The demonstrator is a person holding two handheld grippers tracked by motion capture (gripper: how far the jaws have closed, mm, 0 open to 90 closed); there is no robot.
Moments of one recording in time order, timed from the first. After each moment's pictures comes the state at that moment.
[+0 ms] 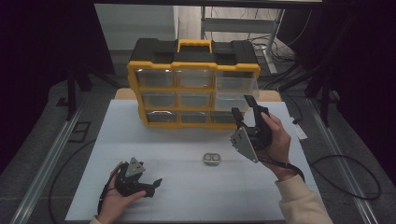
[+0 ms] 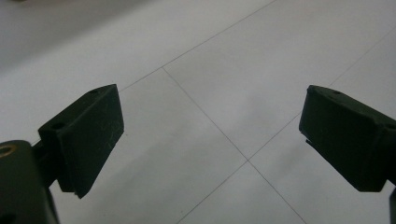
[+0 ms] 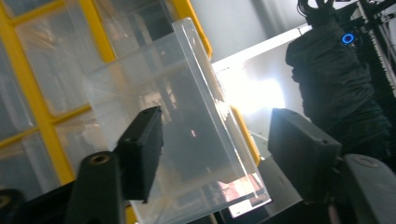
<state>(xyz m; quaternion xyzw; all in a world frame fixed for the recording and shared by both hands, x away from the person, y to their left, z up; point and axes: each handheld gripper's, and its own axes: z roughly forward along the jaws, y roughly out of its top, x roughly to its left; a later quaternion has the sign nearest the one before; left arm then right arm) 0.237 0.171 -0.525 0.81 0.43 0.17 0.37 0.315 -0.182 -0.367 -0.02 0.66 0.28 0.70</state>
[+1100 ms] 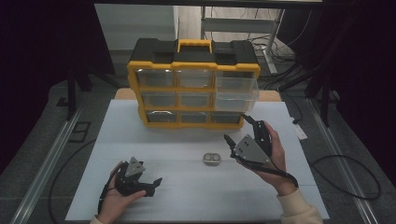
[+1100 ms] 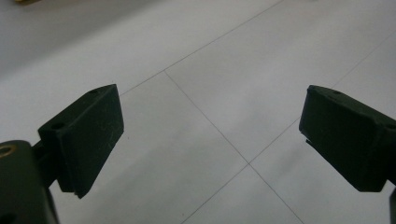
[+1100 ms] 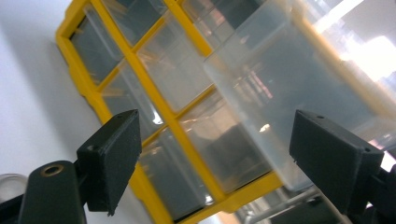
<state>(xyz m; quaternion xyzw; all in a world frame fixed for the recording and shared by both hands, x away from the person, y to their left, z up) 0.237 0.172 -0.523 0.81 0.43 0.17 0.37 0.303 -0.194 -0.399 0.07 0.76 0.38 0.52</state>
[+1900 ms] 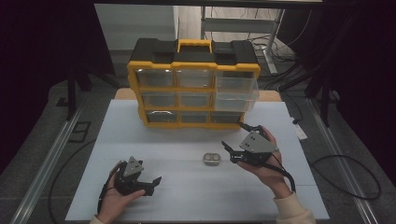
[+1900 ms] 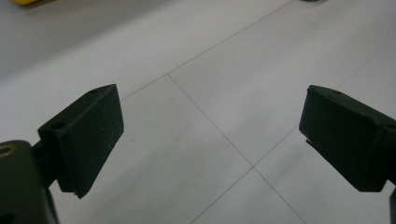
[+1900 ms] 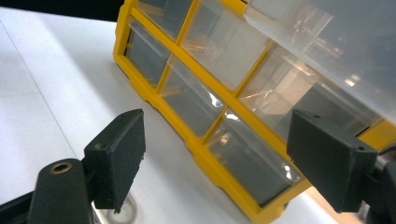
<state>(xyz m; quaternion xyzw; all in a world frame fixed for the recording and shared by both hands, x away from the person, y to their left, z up) 0.238 0.174 -0.525 0.80 0.43 0.17 0.38 0.315 -0.205 -0.418 0.15 0.79 0.45 0.37</state>
